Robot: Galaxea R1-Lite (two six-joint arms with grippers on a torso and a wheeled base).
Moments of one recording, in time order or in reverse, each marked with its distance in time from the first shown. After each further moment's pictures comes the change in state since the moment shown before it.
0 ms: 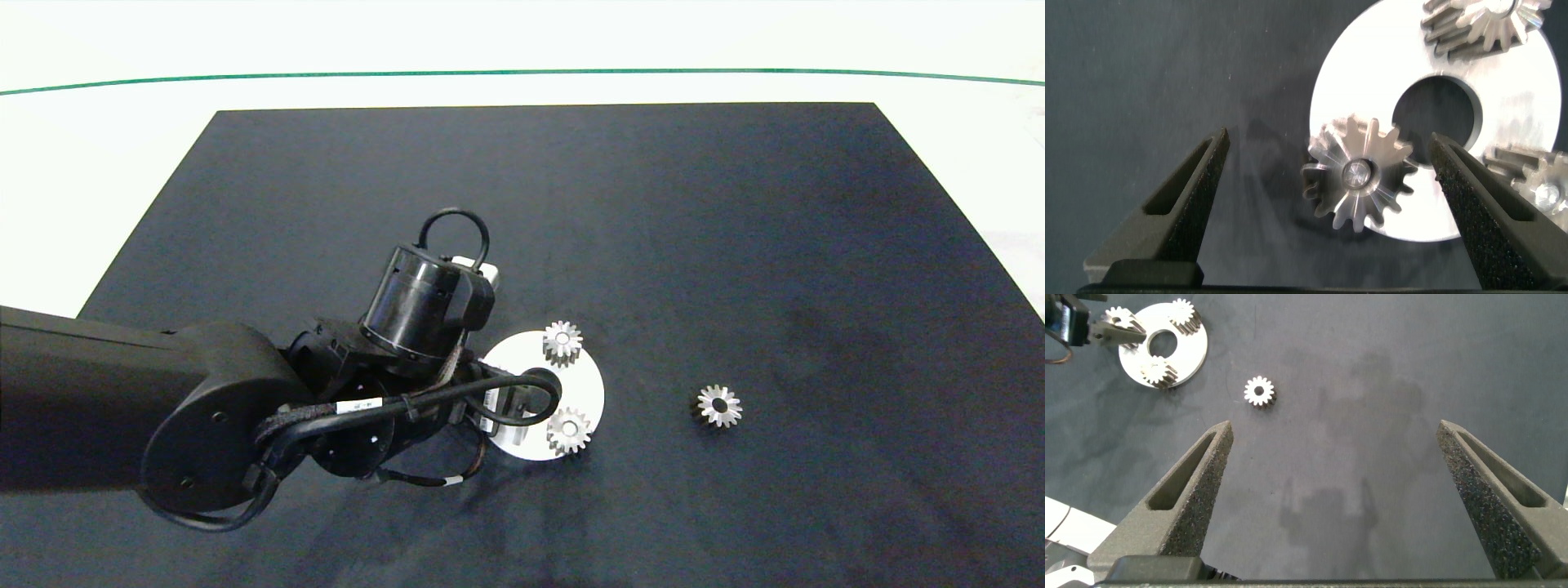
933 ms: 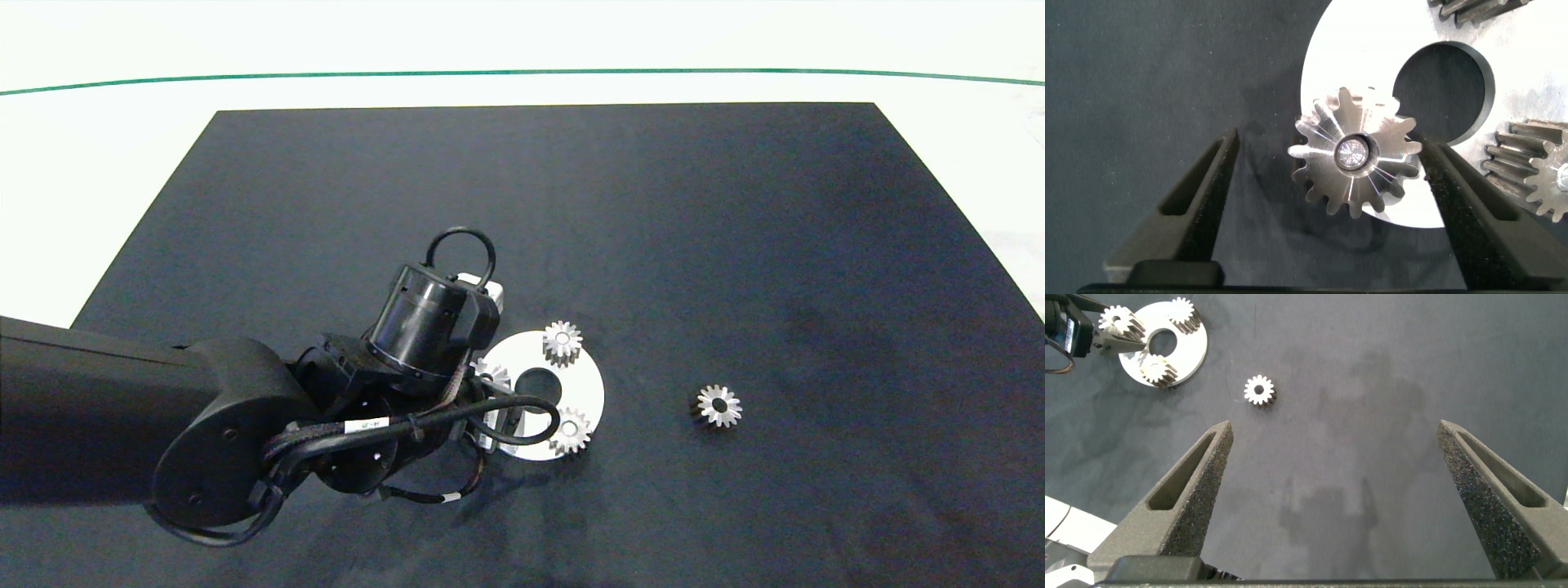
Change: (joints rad) left arm -0.009 0.009 0.033 -0.004 0.000 0.011; right arm 0.000 0.000 0.003 0.000 0.000 0.000
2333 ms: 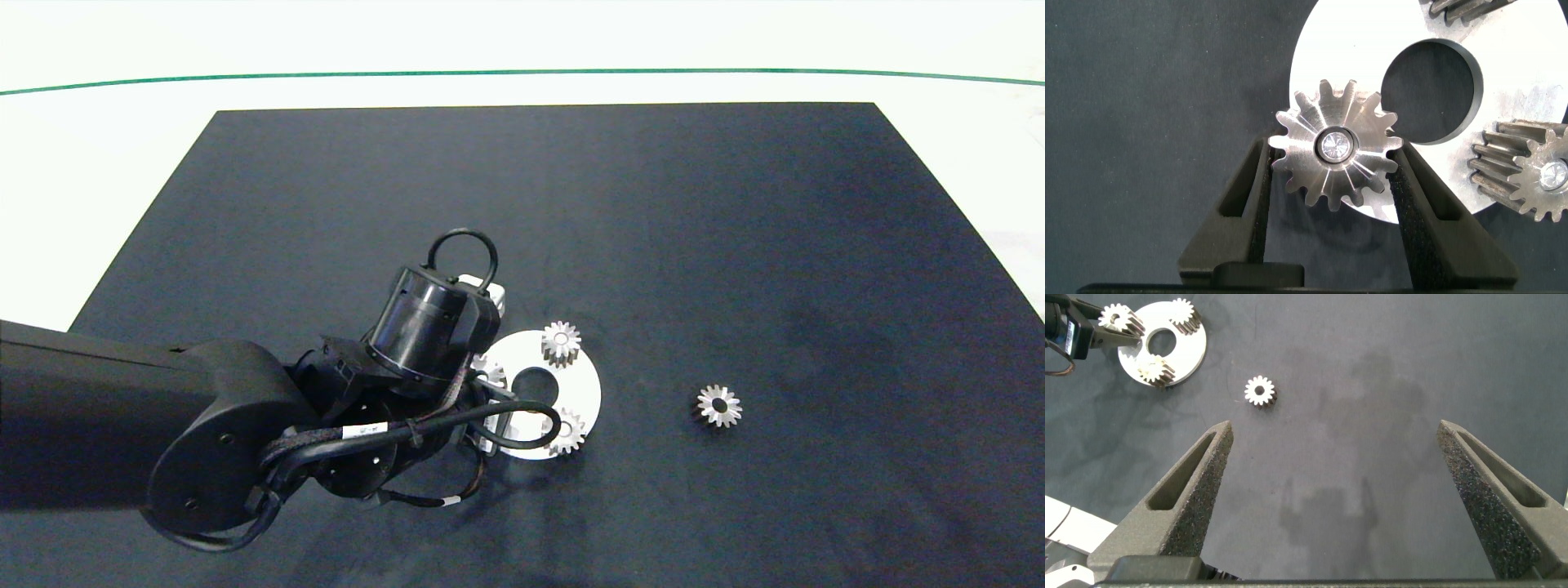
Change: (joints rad) left arm -0.007 -0.005 0.007 -0.004 0.002 0.008; right arm 0.000 0.000 -0.001 -0.001 0.002 0.000
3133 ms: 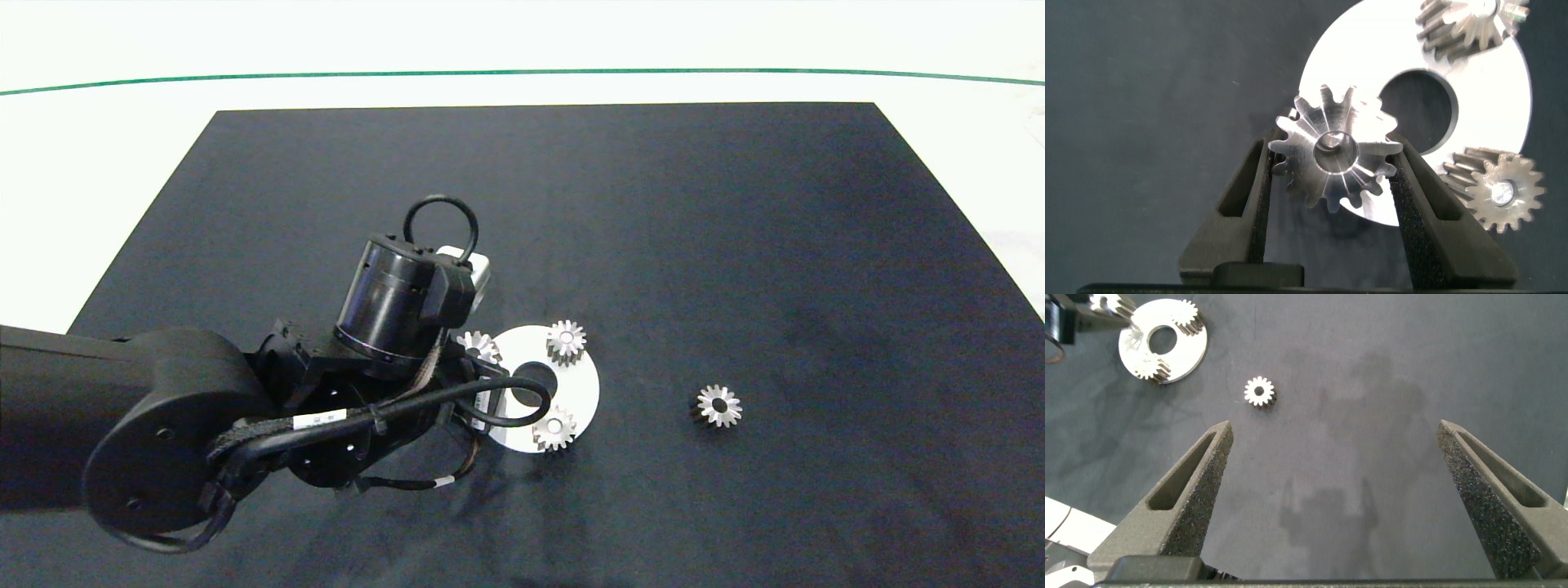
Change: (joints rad) left arm 0.004 -0.056 -0.001 -0.034 0.013 0.004; right arm 0.000 0.000 -0.001 -0.001 0.000 0.001
